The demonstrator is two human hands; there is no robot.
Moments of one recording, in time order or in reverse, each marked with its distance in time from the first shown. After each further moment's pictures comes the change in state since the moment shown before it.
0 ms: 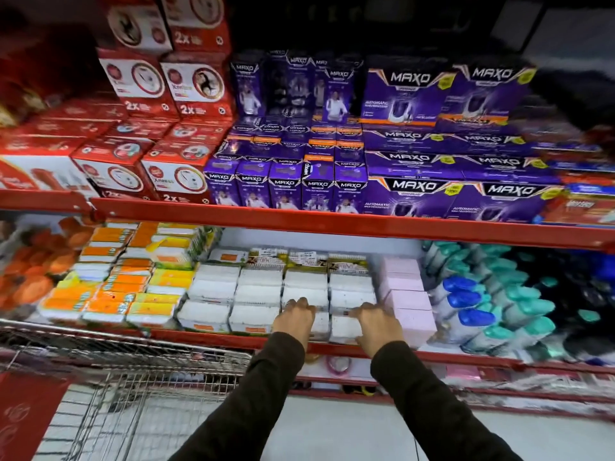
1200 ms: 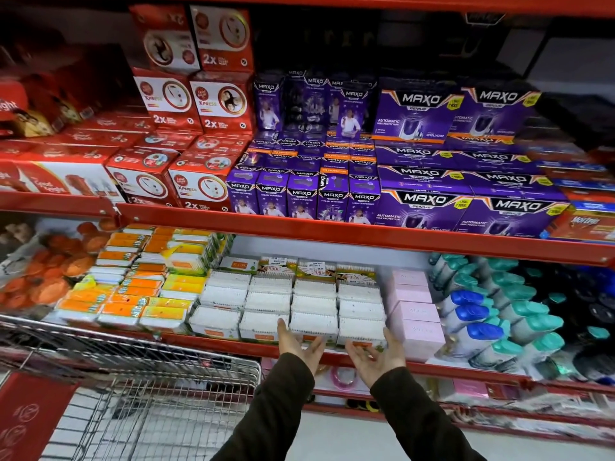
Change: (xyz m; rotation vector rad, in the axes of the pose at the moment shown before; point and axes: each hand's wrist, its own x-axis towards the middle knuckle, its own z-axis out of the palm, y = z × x) left_hand -0.026 0.010 0.002 -2.610 0.088 -1.069; right_hand -0.019 -0.023 0.015 2.563 -0.078 1.065
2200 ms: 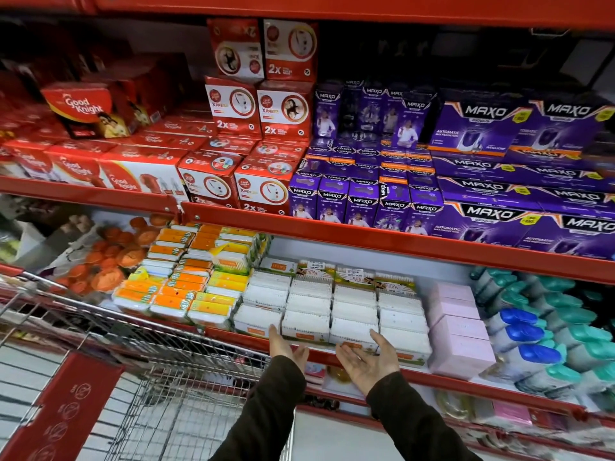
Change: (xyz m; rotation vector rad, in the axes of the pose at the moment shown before) left_hand 0.004 0.085 -0.044 -0.006 0.126 0.142; right_hand -0.001 0.080 0.035 -0.181 -0.062 0.124
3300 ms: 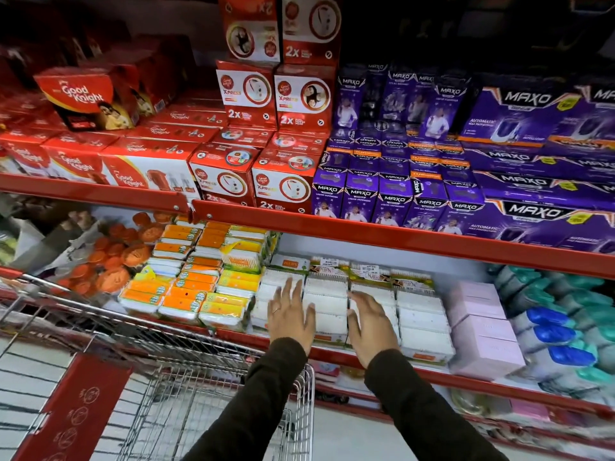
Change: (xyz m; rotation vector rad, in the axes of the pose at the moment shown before) left_hand 0.036 0.049 0.005 1.760 -0.085 1.179; right_hand 0.020 0.017 0.049 -1.924 0.044 -1.146
